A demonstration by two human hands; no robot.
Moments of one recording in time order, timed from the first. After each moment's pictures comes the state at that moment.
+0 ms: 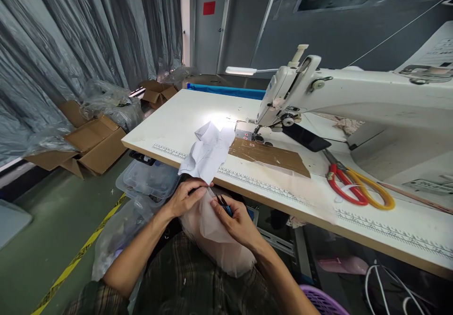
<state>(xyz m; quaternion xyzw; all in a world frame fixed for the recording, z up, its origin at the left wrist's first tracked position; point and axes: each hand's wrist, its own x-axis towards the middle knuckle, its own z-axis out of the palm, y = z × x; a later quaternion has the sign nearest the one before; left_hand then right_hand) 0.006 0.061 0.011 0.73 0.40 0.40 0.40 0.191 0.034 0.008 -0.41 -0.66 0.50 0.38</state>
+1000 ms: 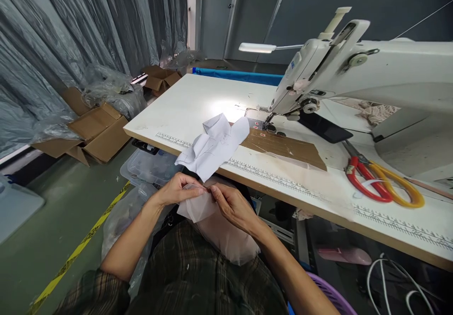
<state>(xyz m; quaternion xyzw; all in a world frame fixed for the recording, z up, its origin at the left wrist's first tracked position) -0.023 0.057 0.013 0.62 0.43 0.32 0.57 0.182 0.050 0.013 -0.38 -0.81 0.35 0.28</state>
